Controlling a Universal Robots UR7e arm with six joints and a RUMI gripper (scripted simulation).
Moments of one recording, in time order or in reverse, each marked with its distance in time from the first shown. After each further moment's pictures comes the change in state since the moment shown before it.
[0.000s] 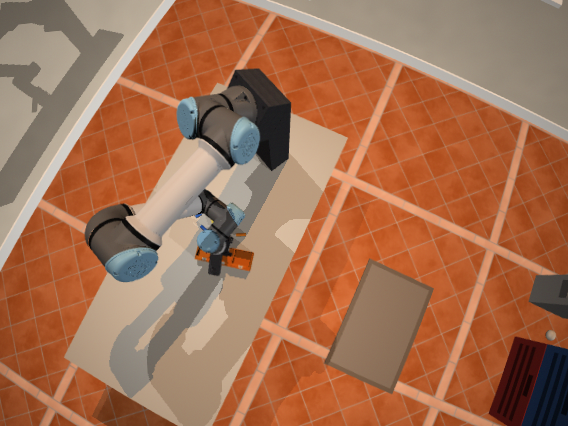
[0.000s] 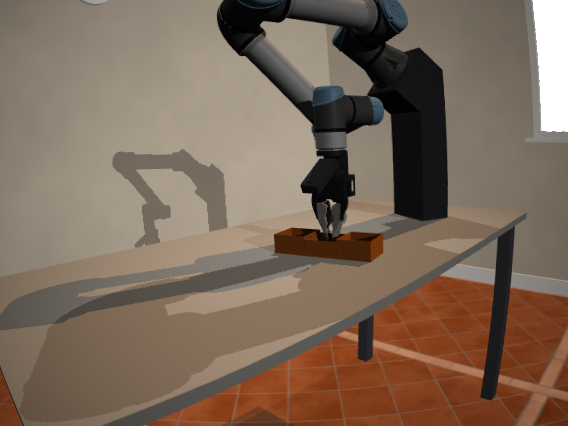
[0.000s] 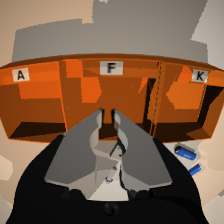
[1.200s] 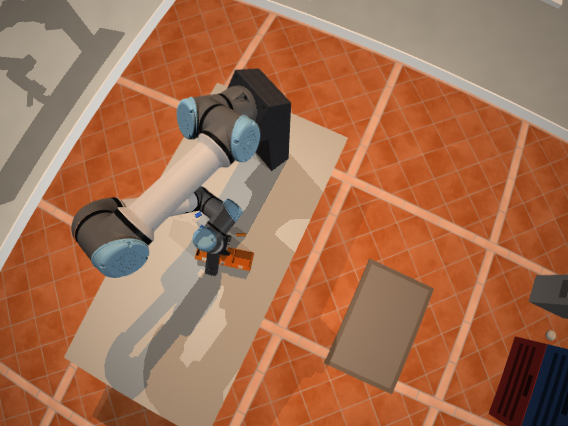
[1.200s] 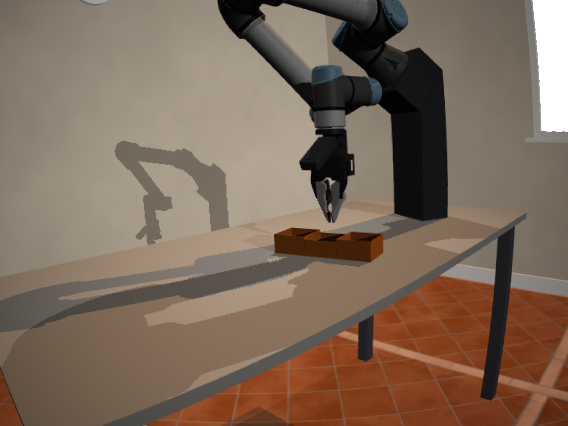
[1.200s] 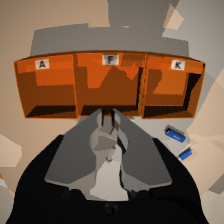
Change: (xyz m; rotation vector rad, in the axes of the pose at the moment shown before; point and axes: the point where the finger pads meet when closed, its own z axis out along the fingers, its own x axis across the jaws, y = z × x) arm 0.000 0.000 -0.051 0.001 0.000 0.000
